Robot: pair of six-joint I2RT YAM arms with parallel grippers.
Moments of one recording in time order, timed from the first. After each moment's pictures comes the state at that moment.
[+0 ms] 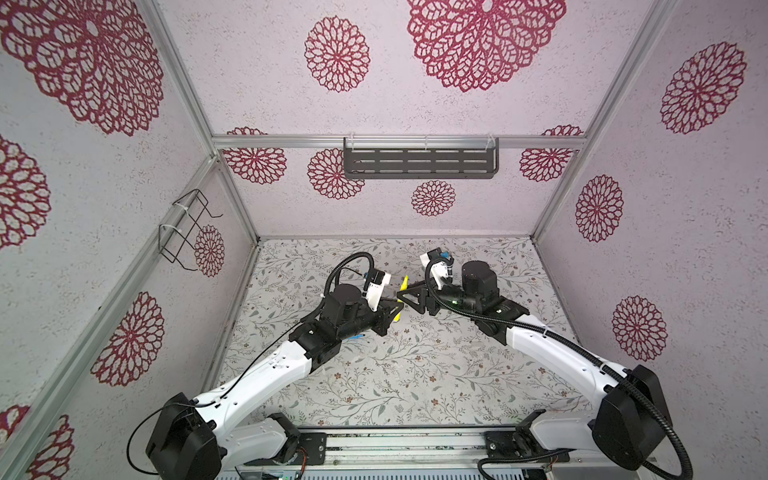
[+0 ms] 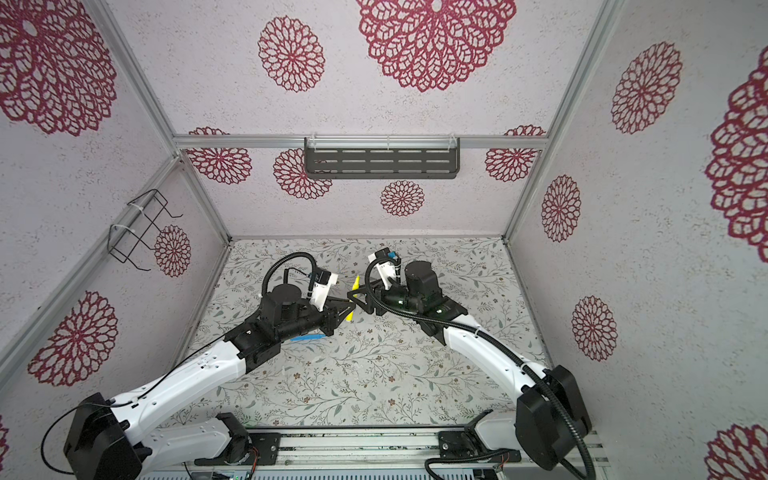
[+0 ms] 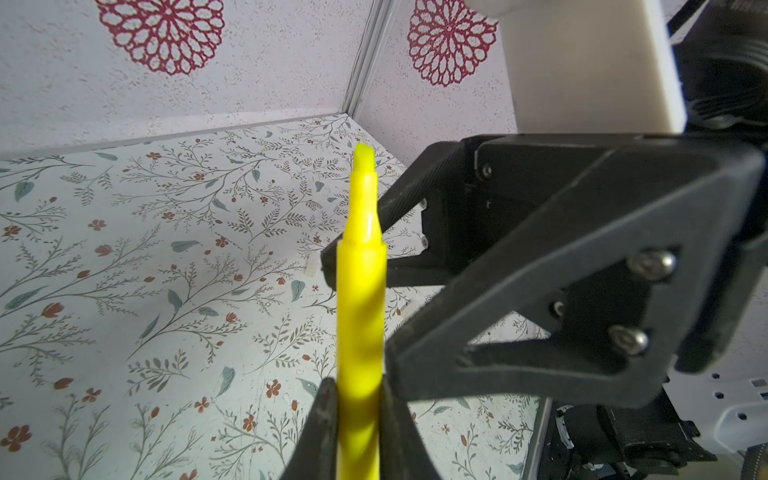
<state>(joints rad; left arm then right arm) -0.70 1.19 0.85 0.00 0.22 -0.30 0.62 1.33 1.00 0.05 -0.62 0.42</state>
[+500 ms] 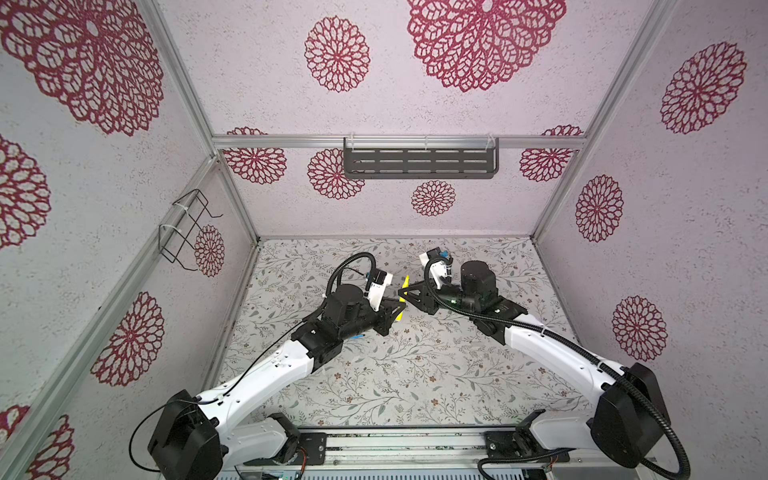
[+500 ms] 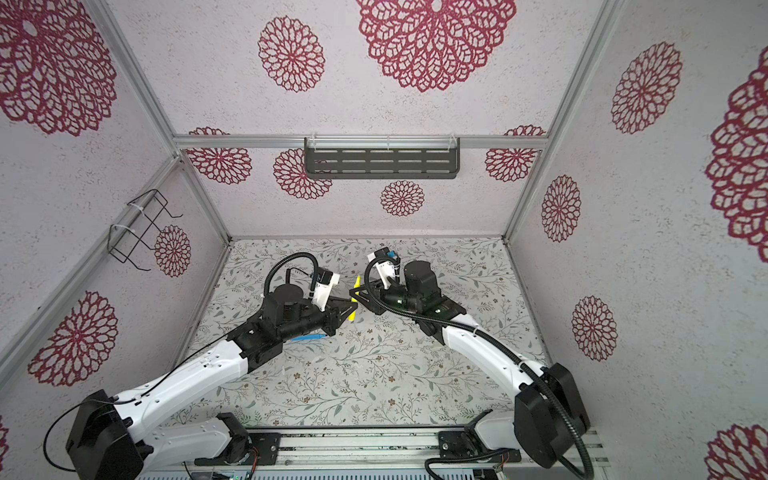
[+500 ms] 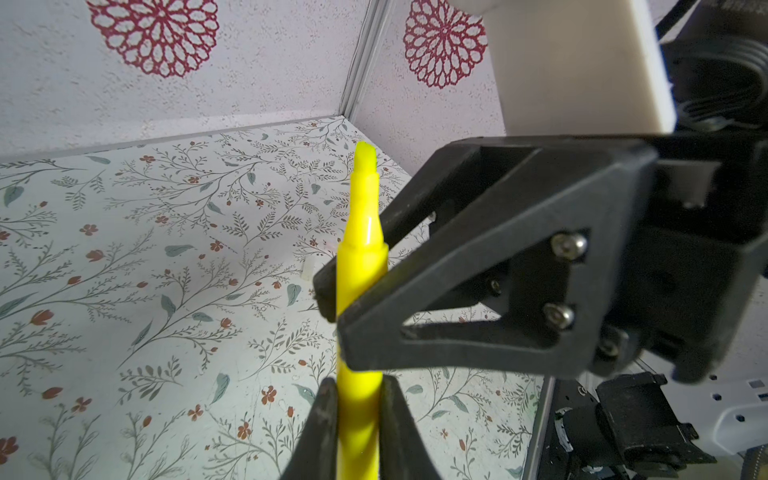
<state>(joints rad) -0.71 1.21 0.85 0.02 0.22 -0.30 0.62 1.34 1.00 0.08 -0.62 0.45</state>
